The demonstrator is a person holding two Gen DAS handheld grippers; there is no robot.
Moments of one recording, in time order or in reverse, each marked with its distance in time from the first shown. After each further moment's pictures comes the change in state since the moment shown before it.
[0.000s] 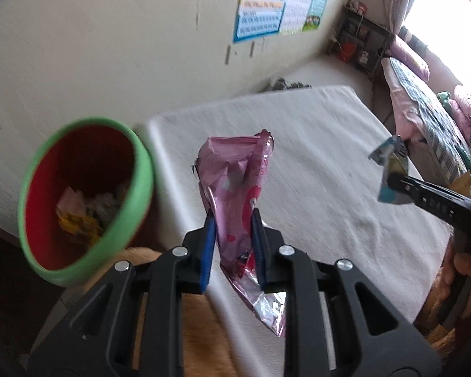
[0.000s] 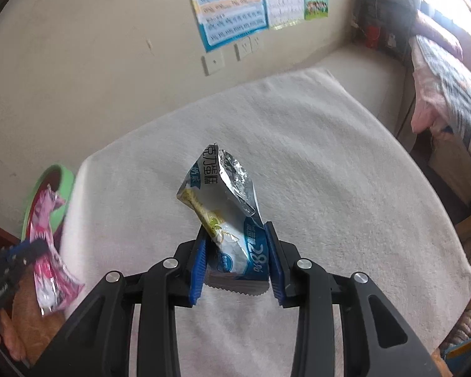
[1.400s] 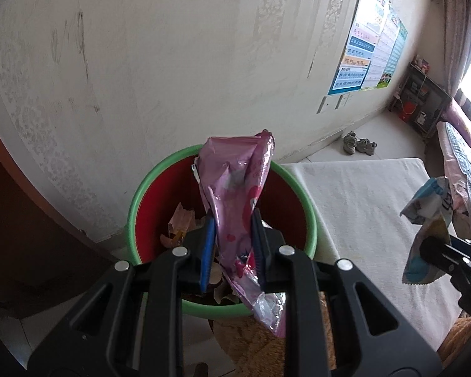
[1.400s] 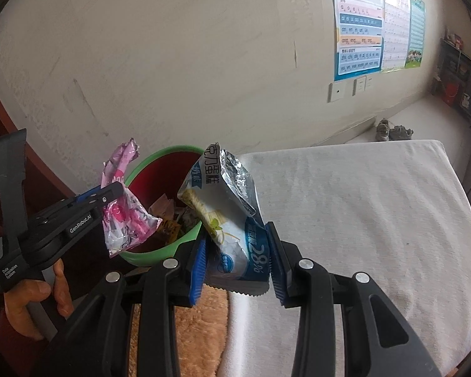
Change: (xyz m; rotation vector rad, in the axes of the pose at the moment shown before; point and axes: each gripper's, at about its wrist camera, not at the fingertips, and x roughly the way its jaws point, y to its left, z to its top) left arm -0.048 0.158 0.005 -0.244 -0.130 0.197; right arm -0.029 0.217 -0.002 -0.260 -0.010 0.243
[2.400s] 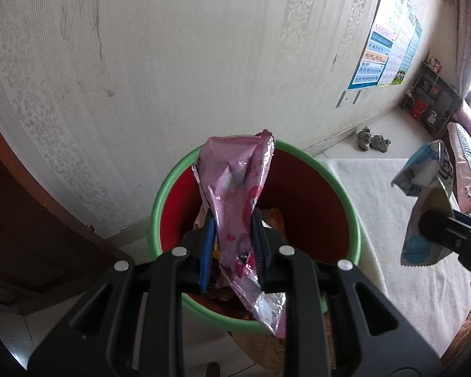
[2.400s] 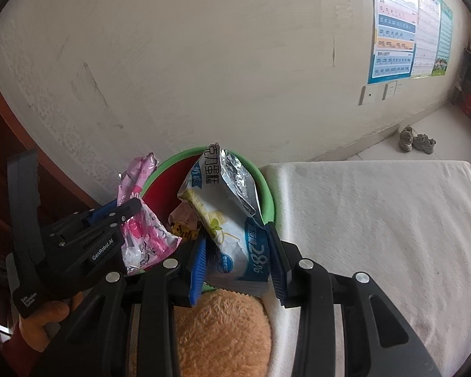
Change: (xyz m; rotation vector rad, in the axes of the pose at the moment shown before) left arm 0.029 0.042 0.002 -0.018 0.043 0.038; right arm 0.047 0.045 0.033 -0.062 0.052 0.059
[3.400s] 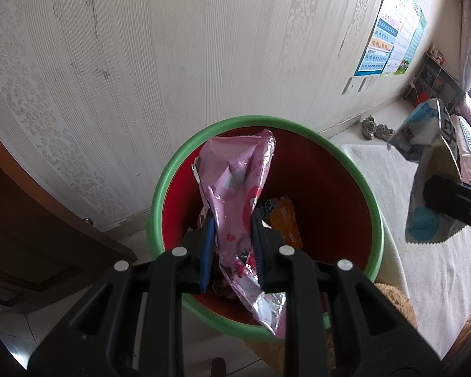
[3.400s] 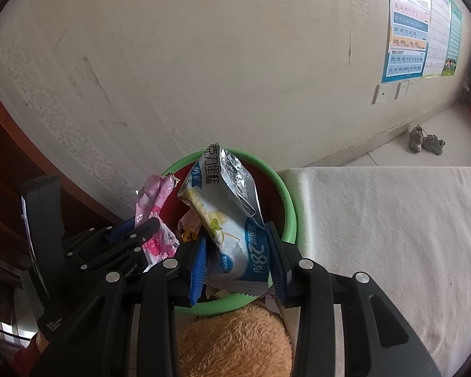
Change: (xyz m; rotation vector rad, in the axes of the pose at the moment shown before) left arm 0.024 0.011 -0.004 0.009 0.053 0.000; right arm 0.024 0.014 0.017 -0.007 0.021 0.020
